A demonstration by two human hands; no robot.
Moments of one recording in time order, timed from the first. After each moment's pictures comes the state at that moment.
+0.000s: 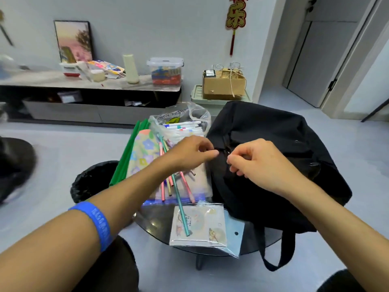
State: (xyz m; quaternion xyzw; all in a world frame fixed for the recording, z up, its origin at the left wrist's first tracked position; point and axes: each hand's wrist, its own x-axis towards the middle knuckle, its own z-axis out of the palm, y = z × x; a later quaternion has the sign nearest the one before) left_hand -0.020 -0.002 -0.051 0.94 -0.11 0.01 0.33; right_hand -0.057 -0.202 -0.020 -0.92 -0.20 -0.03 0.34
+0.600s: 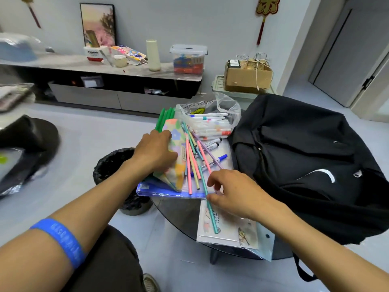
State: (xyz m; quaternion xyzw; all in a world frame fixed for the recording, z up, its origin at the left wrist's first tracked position) left_hand -0.048 0.117 -0.079 0.98 0.13 0.04 0.13; right_hand -0.065 -0.113 -0.097 -0.93 -0.33 0.06 0.16
